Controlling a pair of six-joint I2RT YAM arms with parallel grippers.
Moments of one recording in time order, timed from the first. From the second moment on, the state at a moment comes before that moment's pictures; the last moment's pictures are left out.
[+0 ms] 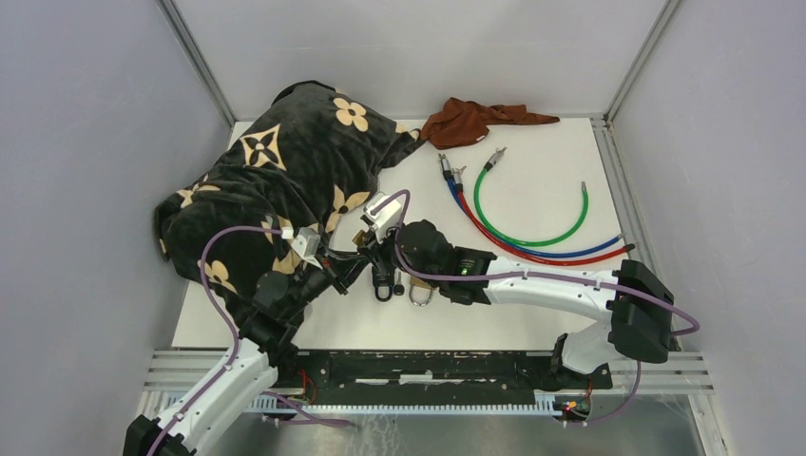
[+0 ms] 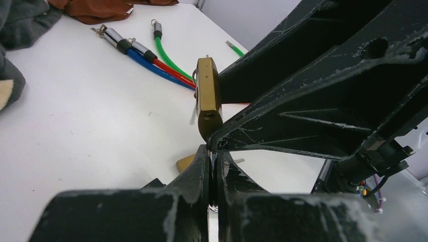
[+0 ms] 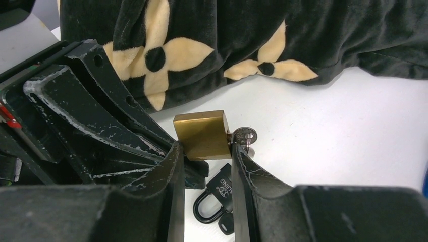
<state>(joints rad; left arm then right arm) -0.48 0.47 0.11 0.46 0.35 -0.45 1.18 1.49 1.07 0.12 0.29 0.12</state>
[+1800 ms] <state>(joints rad) -0.58 0.61 0.35 0.17 1.00 -0.18 1.06 1.13 0.82 -0.02 -0.51 -0.41</state>
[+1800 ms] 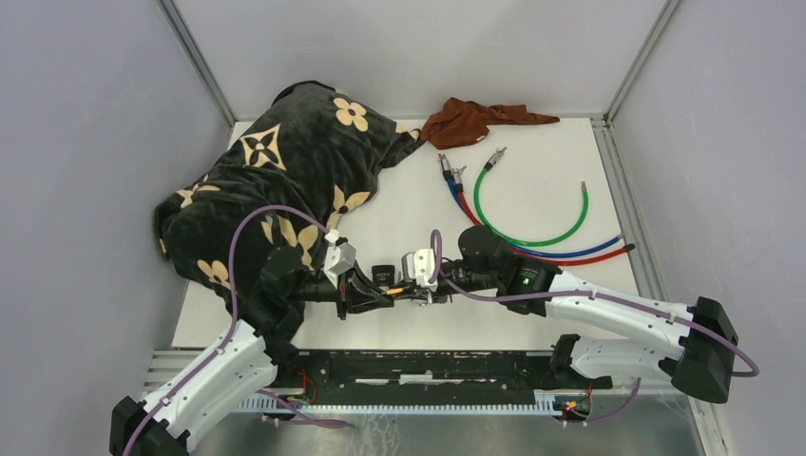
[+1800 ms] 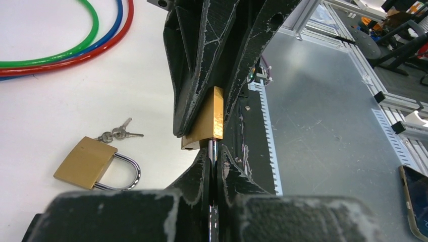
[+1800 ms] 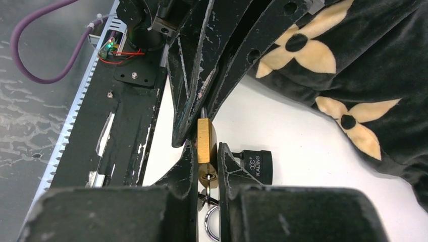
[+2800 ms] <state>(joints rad) -0.58 0.61 0.36 0.19 0.92 -0.18 1.05 1.03 0.80 -0.04 -0.46 -0.48</state>
